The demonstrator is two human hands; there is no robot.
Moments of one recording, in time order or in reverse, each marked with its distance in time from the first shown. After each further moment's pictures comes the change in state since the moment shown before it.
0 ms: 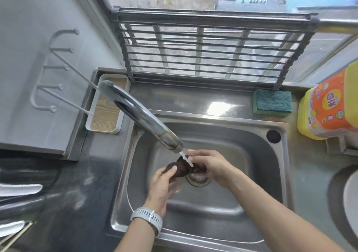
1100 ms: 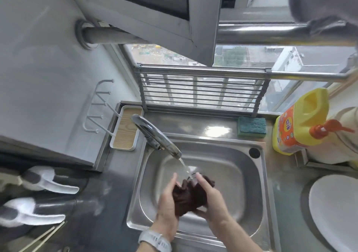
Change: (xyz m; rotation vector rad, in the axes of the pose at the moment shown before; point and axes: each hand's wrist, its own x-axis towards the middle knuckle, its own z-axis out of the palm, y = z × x) left_hand -0.140 0.035 0.018 -0.171 -0.169 0.054; right_hand -0.150 0.010 0.046 0.340 0.129 -0.038
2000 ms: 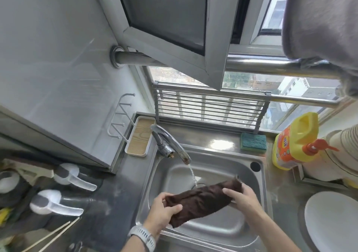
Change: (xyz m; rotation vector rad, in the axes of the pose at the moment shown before) left_hand 0.002 0.001 -0.065 0.505 0.072 0.171; right_hand -0.011 -0.049 -0.069 -0.315 0.121 -0.230
